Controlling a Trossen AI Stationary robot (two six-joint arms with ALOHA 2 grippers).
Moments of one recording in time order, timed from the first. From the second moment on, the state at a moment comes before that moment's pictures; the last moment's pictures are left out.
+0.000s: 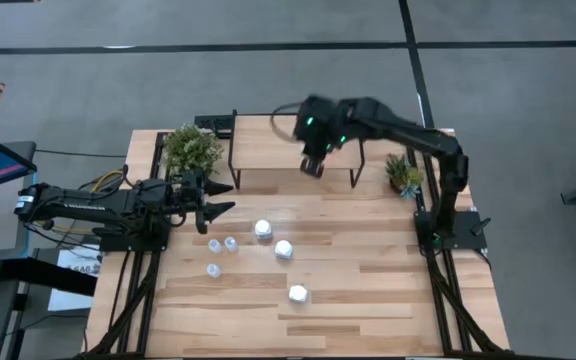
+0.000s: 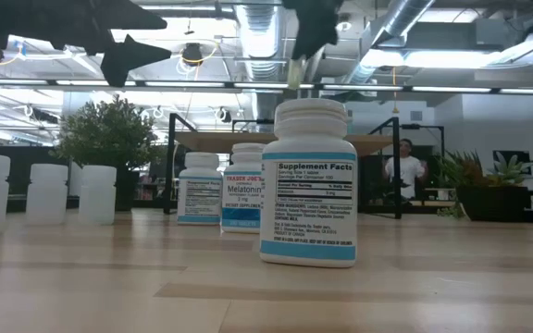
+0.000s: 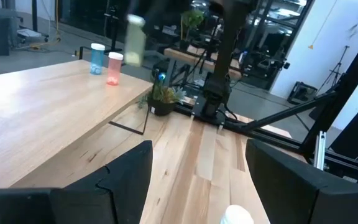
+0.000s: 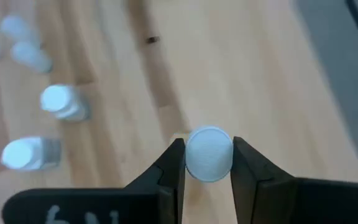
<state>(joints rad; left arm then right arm) 0.01 0.59 0.33 0.21 -0.16 -0.30 -0.32 1.85 2.11 -1.24 0.09 -0.02</state>
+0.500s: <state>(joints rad) 0.01 0.59 0.33 0.22 -0.17 -0.29 -0.54 1.89 2.10 -1.15 0.10 0.00</state>
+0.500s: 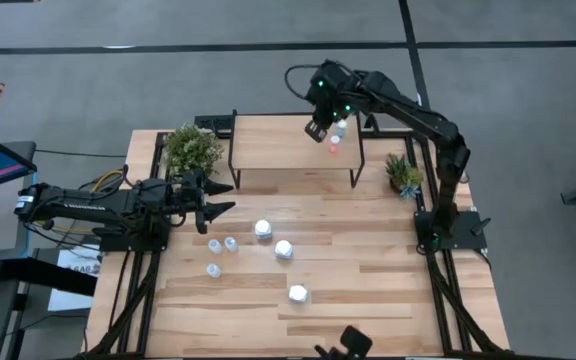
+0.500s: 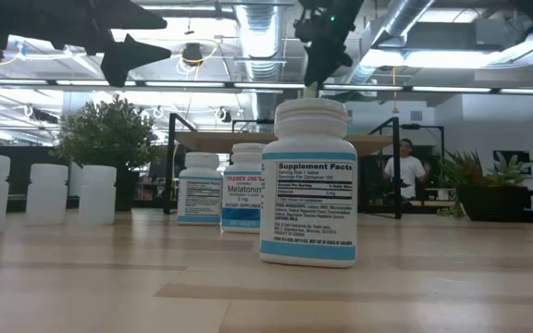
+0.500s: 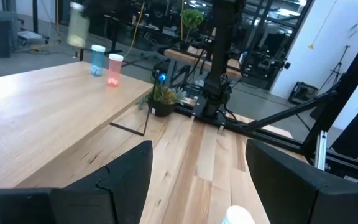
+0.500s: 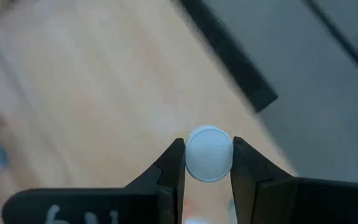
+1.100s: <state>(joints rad) 0.01 0.59 0.33 0.22 -0.17 -0.30 -0.61 2.00 2.10 -1.15 0.11 -0.03</state>
